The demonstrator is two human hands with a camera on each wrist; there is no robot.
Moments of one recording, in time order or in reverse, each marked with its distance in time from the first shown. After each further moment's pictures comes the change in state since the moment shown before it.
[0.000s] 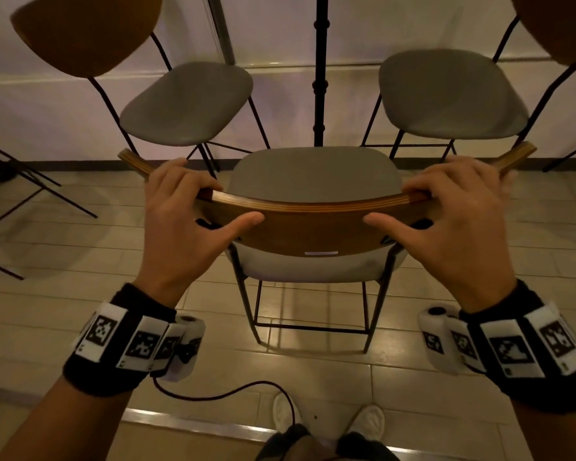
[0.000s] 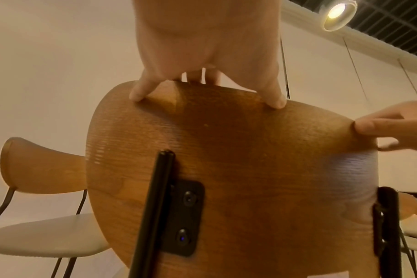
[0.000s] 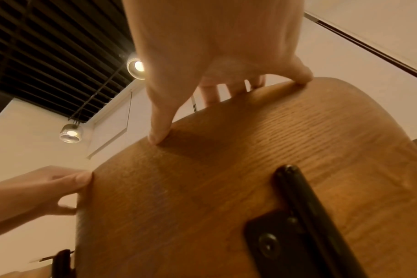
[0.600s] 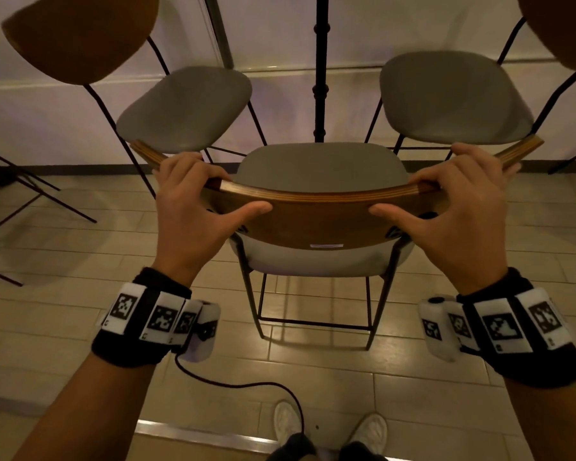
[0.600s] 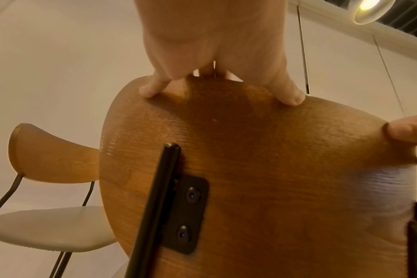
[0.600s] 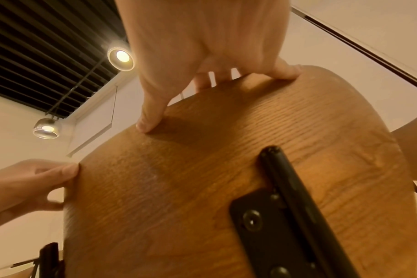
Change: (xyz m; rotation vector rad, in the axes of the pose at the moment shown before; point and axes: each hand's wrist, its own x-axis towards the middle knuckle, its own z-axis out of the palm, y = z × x) left_hand 0.044 -0.010 0.030 -0.082 0.033 -0.001; right_hand 0.035 0.024 0.025 0.088 0.129 -0.036
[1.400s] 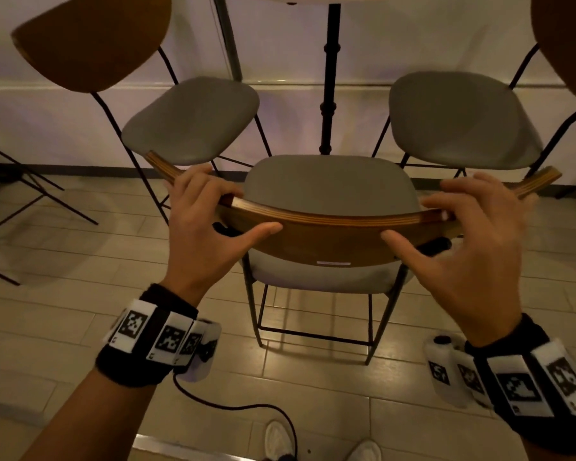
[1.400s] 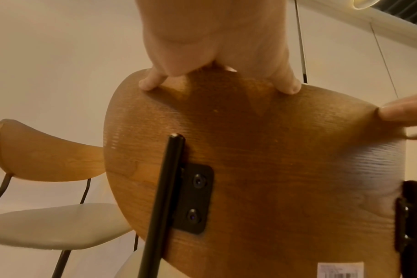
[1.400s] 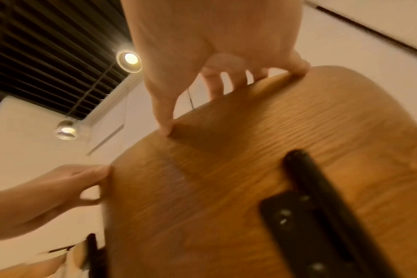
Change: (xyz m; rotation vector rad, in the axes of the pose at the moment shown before) left_hand 0.017 -0.005 0.021 -0.030 0.051 0.061; right_hand 0.015 0.006 0.005 0.024 0.050 -0.059
